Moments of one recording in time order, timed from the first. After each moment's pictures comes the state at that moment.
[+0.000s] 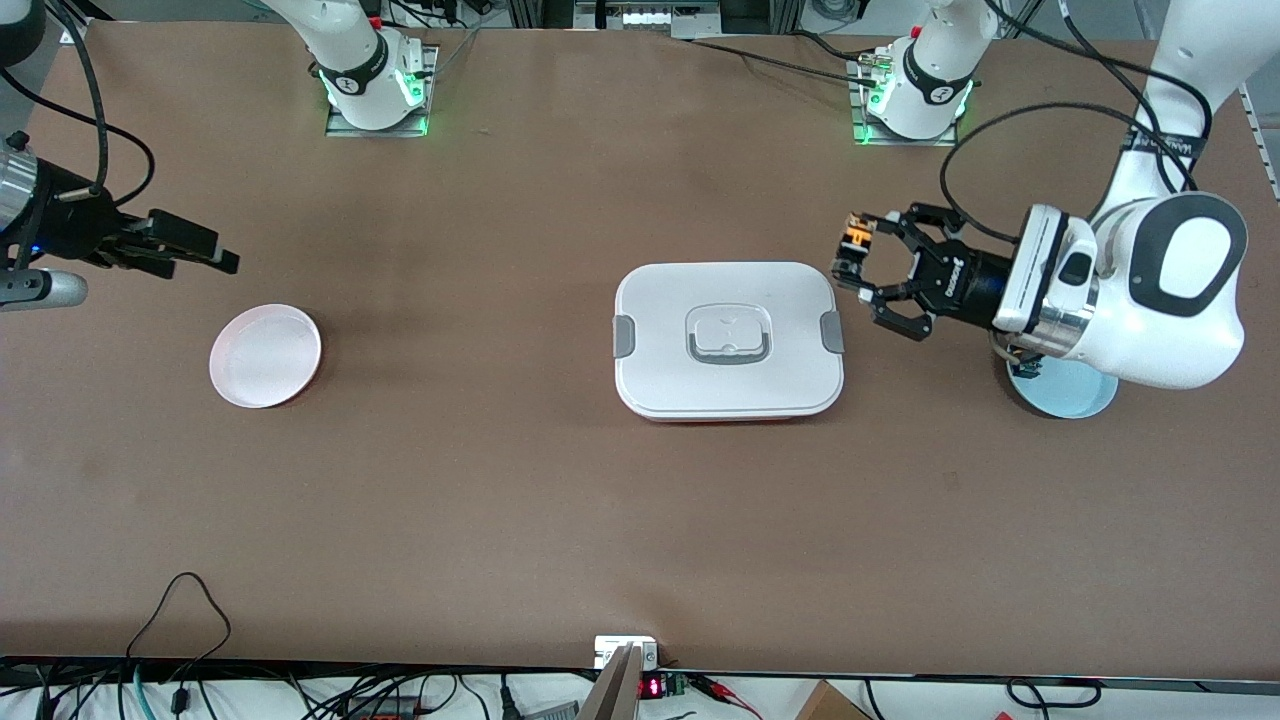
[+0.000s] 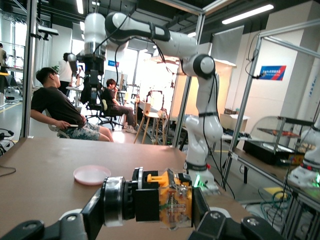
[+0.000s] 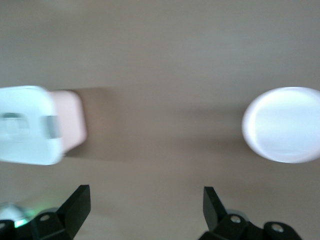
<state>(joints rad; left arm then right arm) 0.43 0.36 -0.56 -1.71 -1.23 1.46 1.84 0.09 0.08 -0.13 -1.60 0.42 1.60 0.00</state>
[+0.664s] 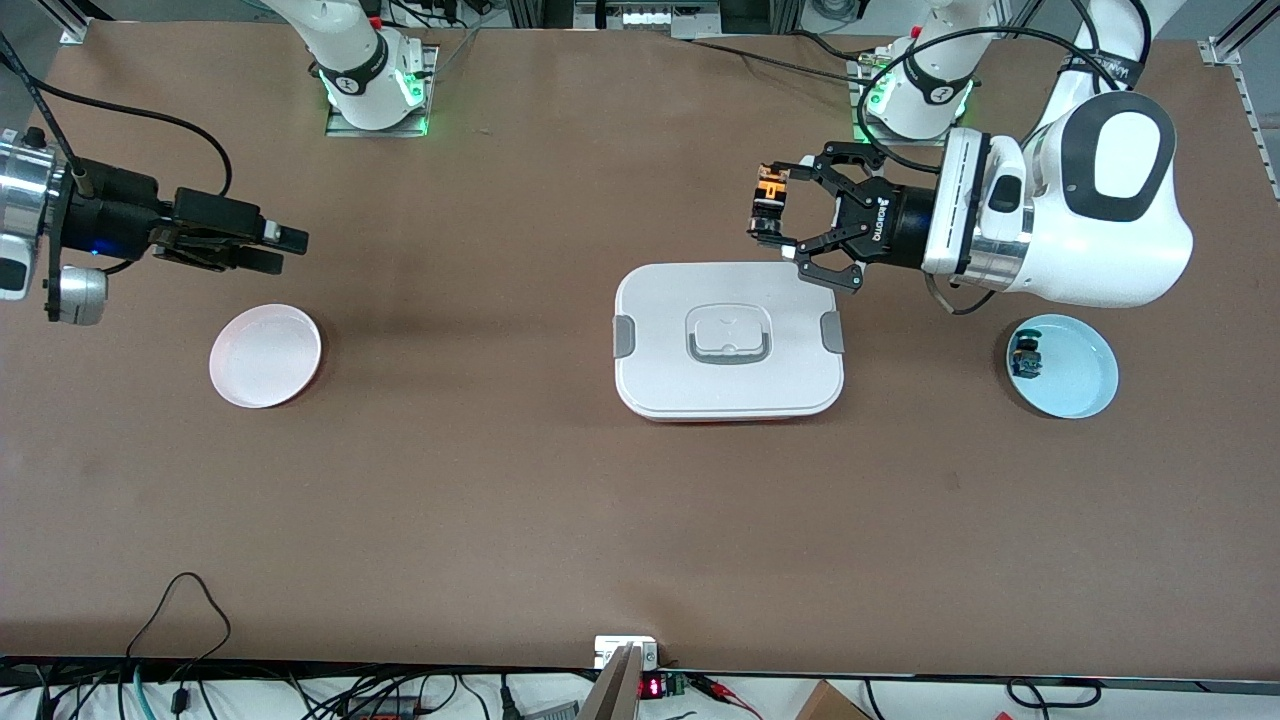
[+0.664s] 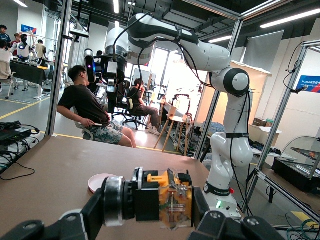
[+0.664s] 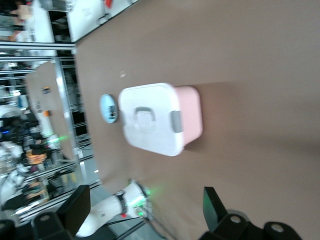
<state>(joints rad) 0.43 0.22 -0.69 -1.81 -1.36 1.70 1.73 0.11 0.12 -0.11 -1.60 0.90 1.59 0.00</state>
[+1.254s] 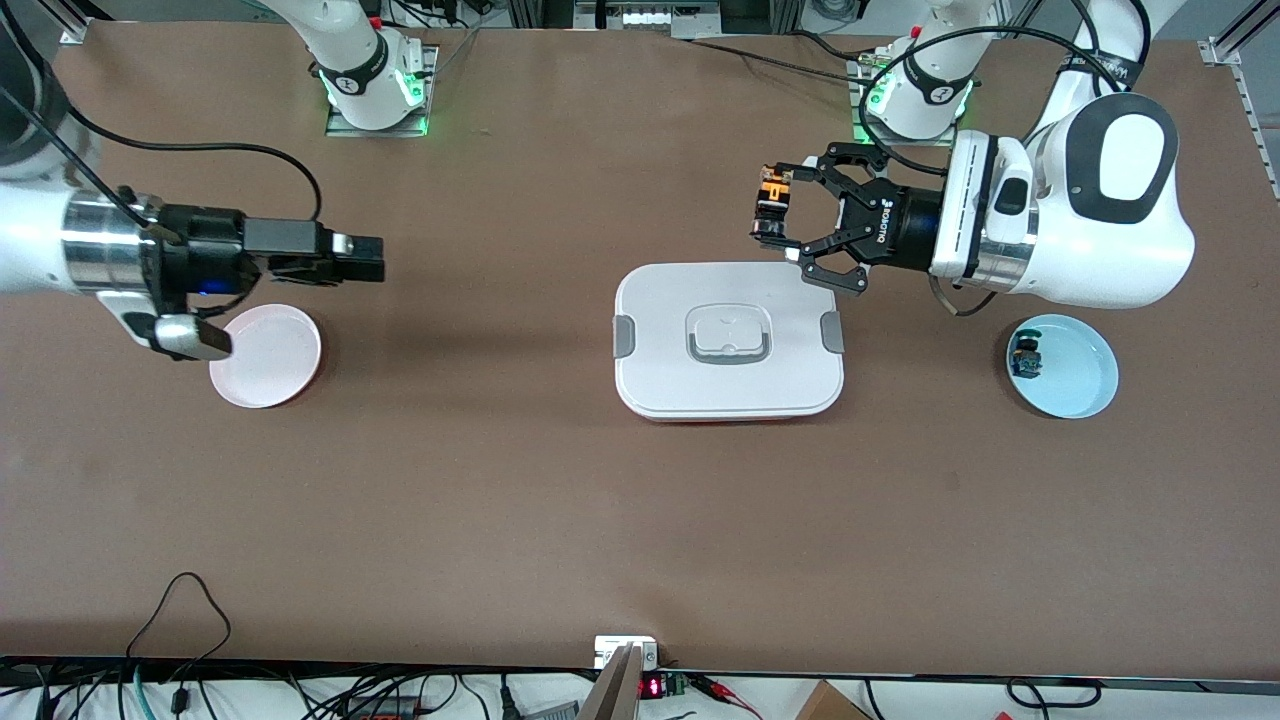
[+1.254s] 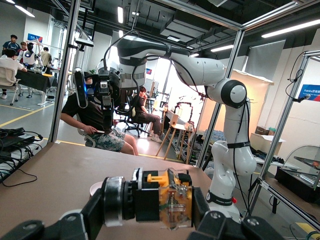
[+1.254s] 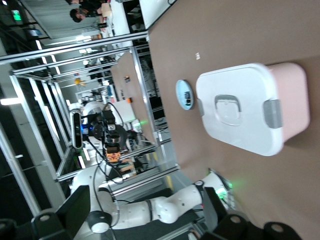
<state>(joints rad) 0.44 0.22 -0.69 -1.81 -1.41 1.70 1.73 0.19 0.23 -0.11 -1.63 1.31 1.63 0.00</state>
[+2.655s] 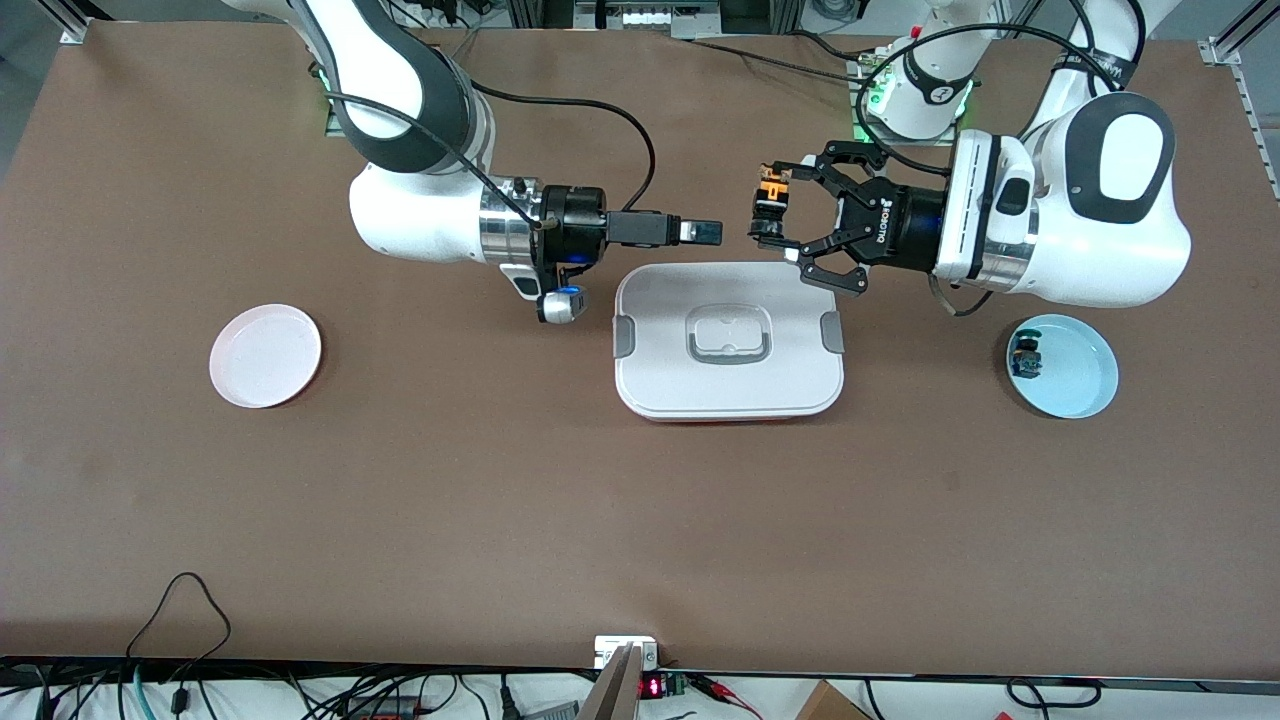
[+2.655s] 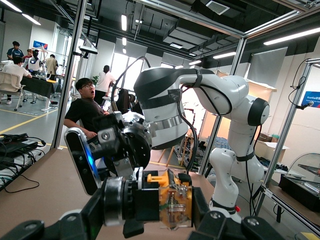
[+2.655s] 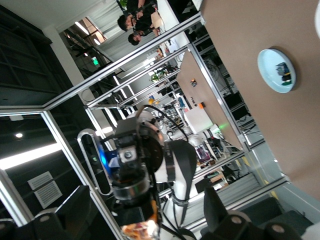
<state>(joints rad) 0.43 0.22 -0.70 -1.81 -1.43 1.71 1.73 0.72 0.38 -0.10 -1.60 1.94 2.18 0.00</state>
